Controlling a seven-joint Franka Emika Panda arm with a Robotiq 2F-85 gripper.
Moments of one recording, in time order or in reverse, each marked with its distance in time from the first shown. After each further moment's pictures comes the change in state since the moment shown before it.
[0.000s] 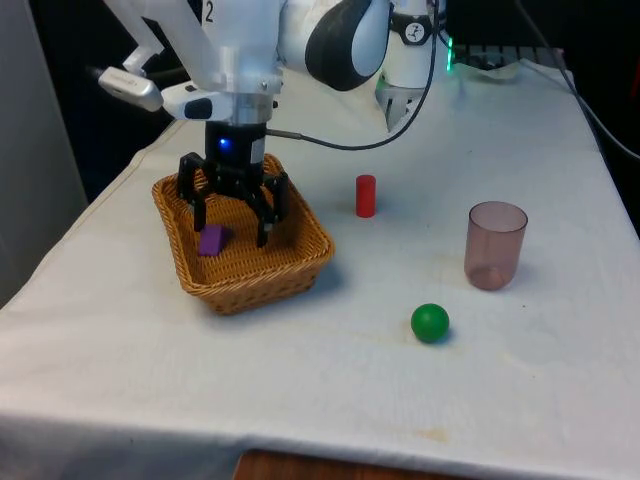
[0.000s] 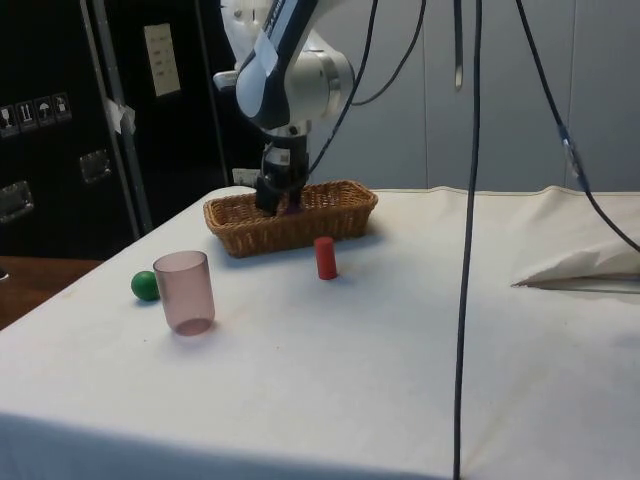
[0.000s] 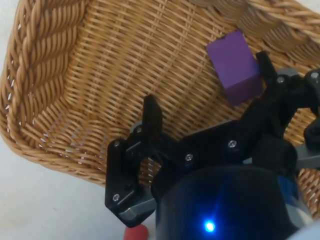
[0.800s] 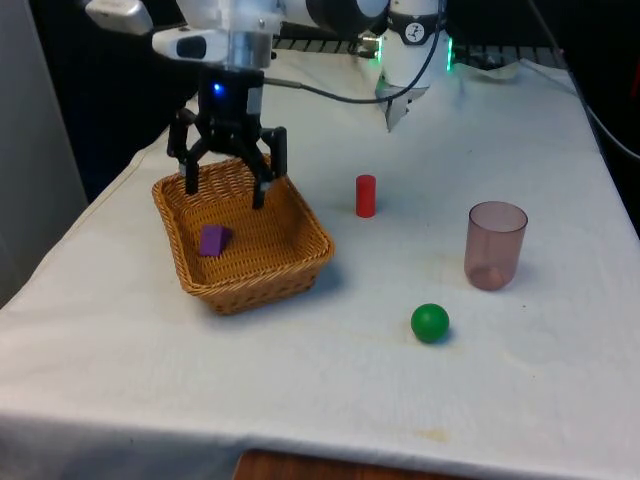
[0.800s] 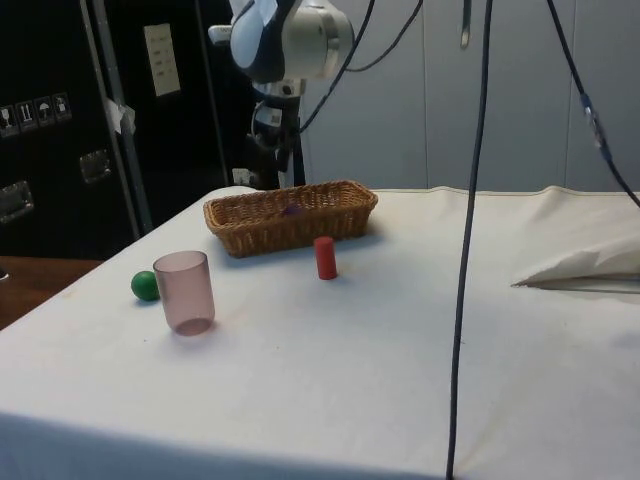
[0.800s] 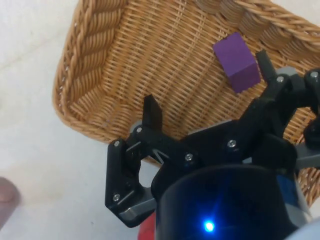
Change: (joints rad) arm 0.043 -0.134 -0.042 -0.044 -0.002 -0.009 -0.004
